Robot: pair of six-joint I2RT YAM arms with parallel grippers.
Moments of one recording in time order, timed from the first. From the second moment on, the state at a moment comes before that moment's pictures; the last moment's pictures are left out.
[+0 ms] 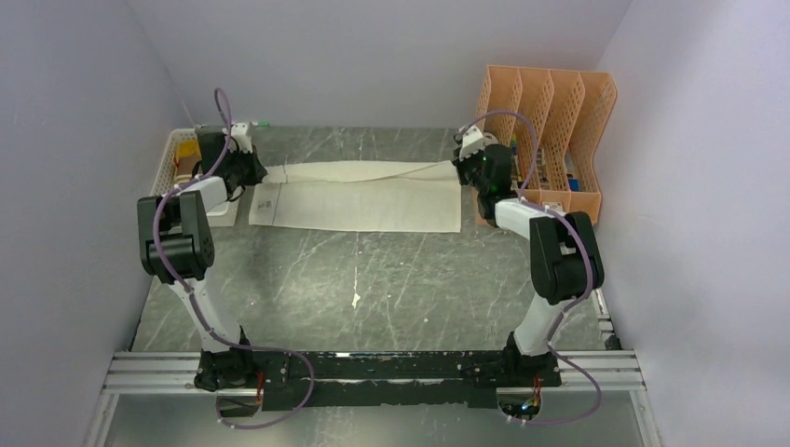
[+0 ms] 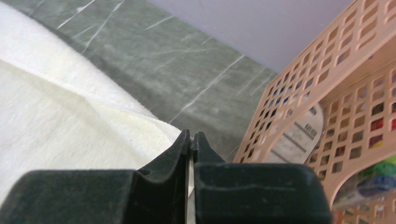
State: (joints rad) left arm 0.15 1.98 1.25 0.12 0.40 0.05; right arm 0.17 1.82 1.03 0.56 -0.20 -0.32
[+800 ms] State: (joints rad) left arm 0.22 1.73 0.99 0.14 0.34 0.07; right arm 0.18 1.62 0.70 0.44 -0.12 -0.23
